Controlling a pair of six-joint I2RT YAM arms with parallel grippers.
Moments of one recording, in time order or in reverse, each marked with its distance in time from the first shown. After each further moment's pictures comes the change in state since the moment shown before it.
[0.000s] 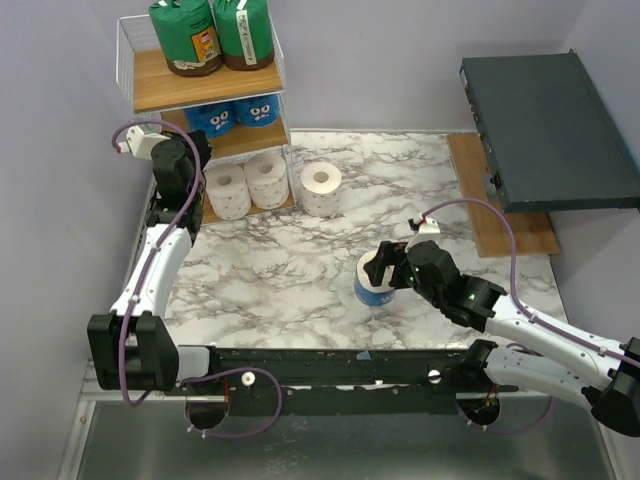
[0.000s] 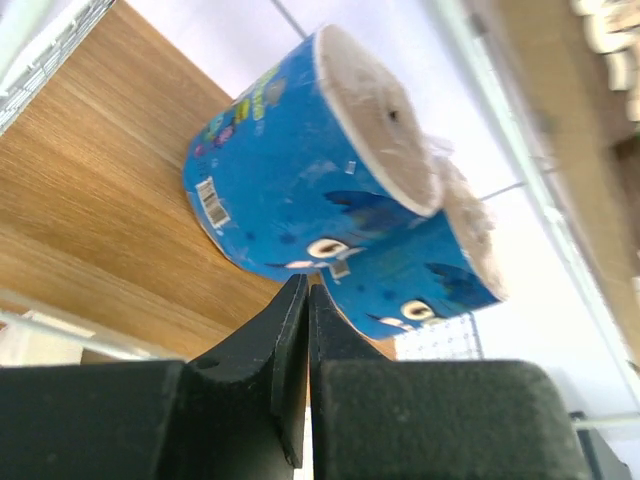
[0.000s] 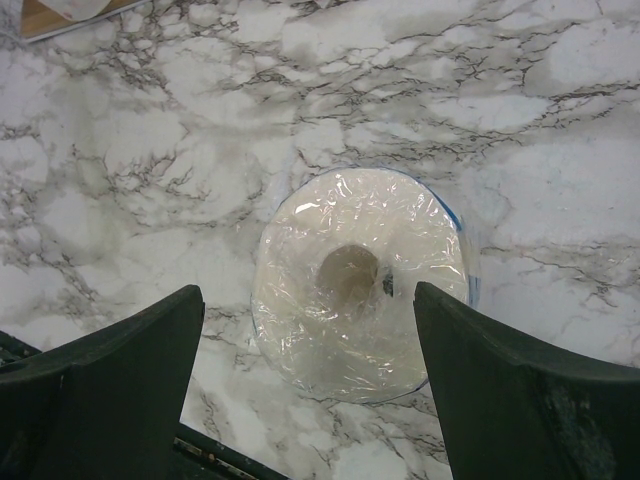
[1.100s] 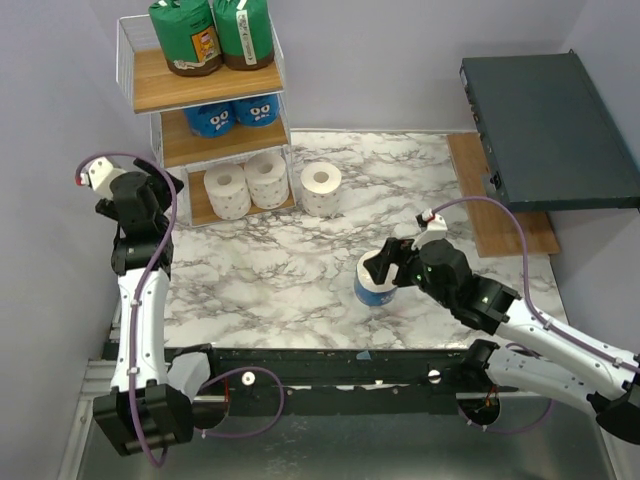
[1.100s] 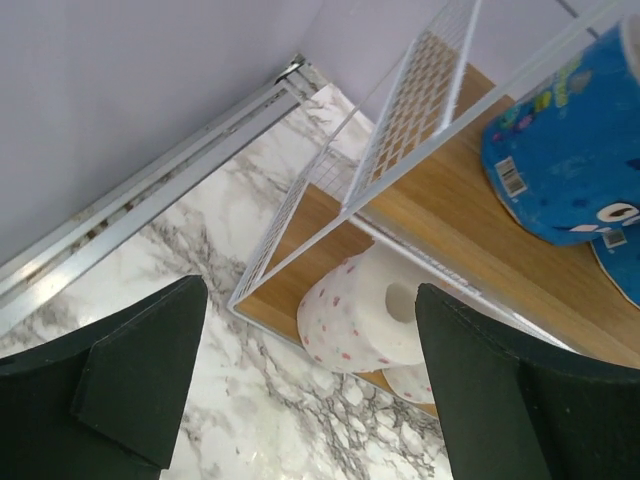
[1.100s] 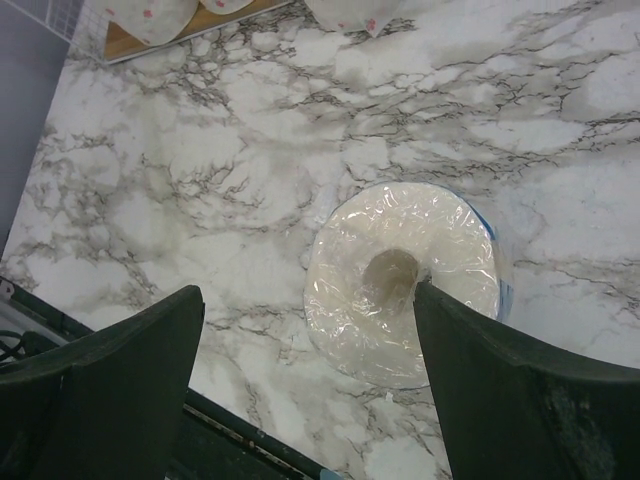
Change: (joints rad) left arm 0.211 -0.377 -0.117 -0.494 -0.040 0.291; right arm 0.000 -0.062 0.036 -0.017 -0.052 0.008
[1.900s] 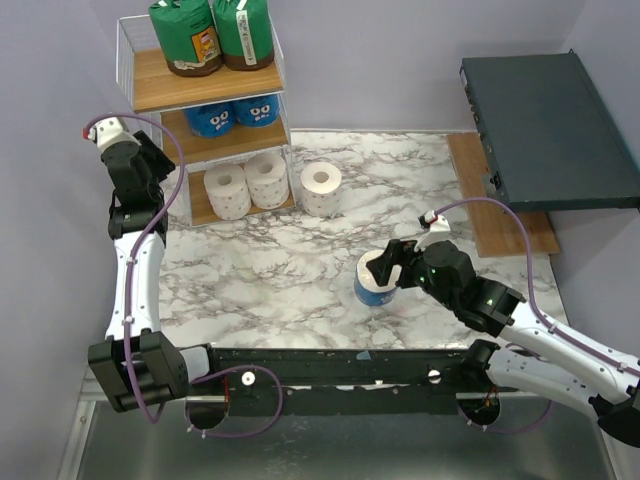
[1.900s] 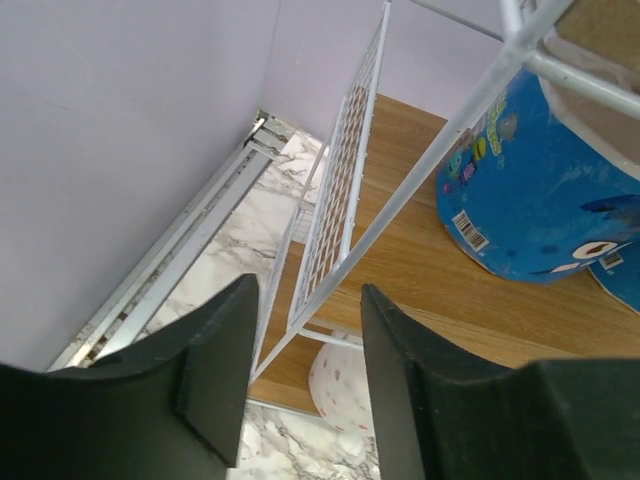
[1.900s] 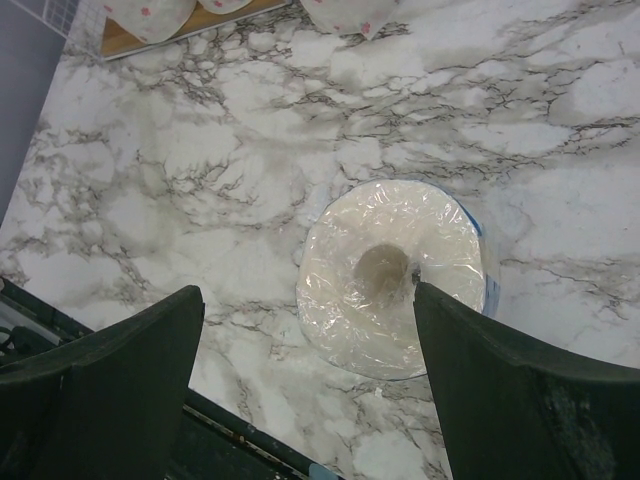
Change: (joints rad) left arm 0.036 0.268 0.179 0.199 0.160 0.284; right arm 0.000 -0.042 0.001 -0.032 0.005 -0.027
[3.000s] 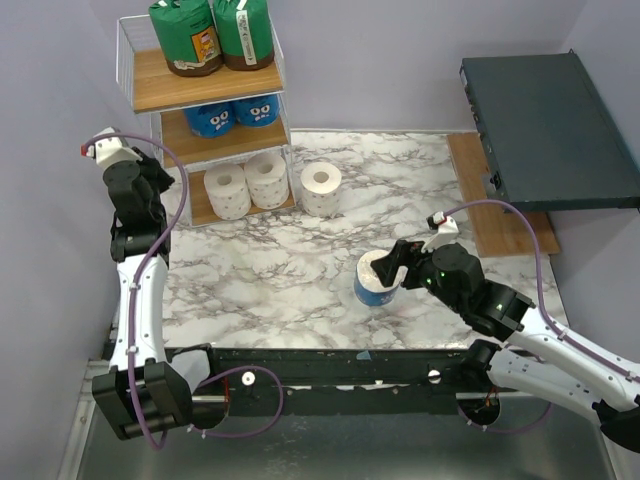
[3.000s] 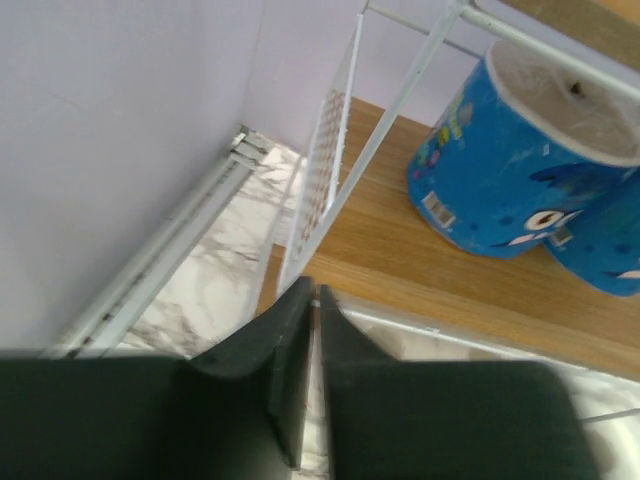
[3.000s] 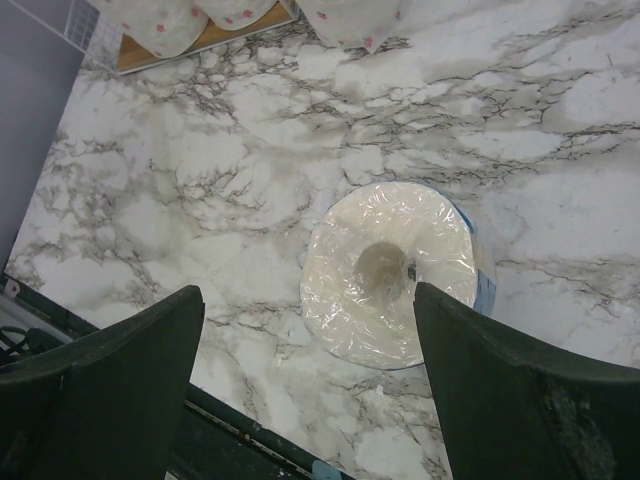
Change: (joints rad) left arm -0.003 -0.146 -0.130 0.066 0.025 -0.032; right arm 0.000 -0.063 0.000 -0.027 0.006 0.001
